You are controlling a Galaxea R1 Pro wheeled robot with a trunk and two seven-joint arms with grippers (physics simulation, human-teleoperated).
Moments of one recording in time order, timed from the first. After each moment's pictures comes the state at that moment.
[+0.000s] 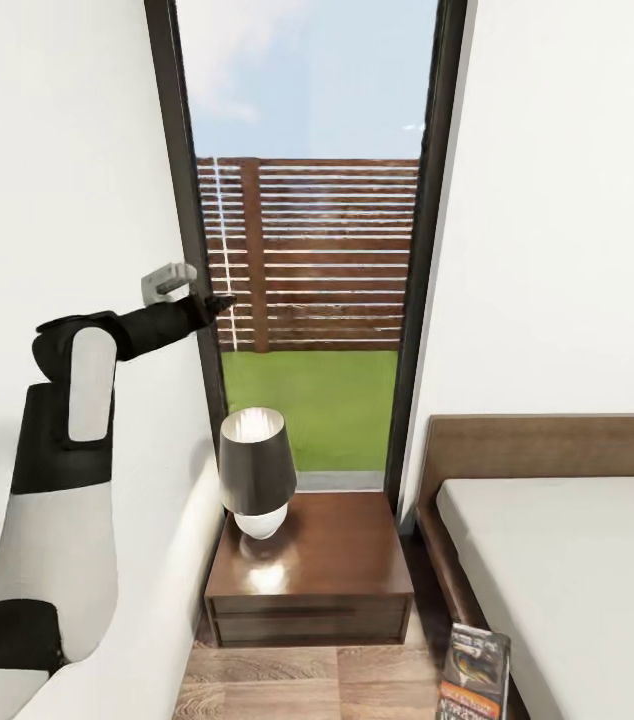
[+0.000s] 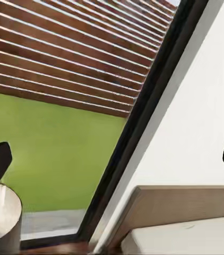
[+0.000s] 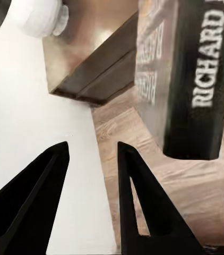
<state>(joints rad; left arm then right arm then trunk) -1.04 0.00 0.08 -1.52 0.54 1.02 0.02 -0.19 -0.20 -0.19 -0.27 -0.49 0.08 0.80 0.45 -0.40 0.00</state>
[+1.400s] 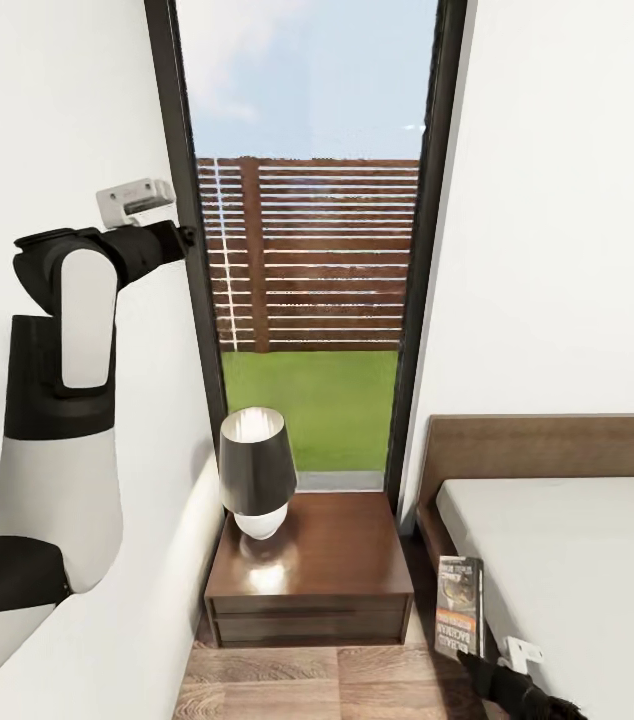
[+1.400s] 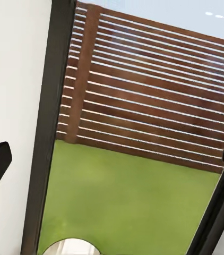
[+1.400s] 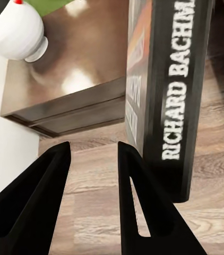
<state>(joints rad) -1.24 0.00 -0.07 -1.58 0.54 1.00 0.56 -0.25 -0.20 -0.06 -0.63 -0.39 0.14 0.44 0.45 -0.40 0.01</state>
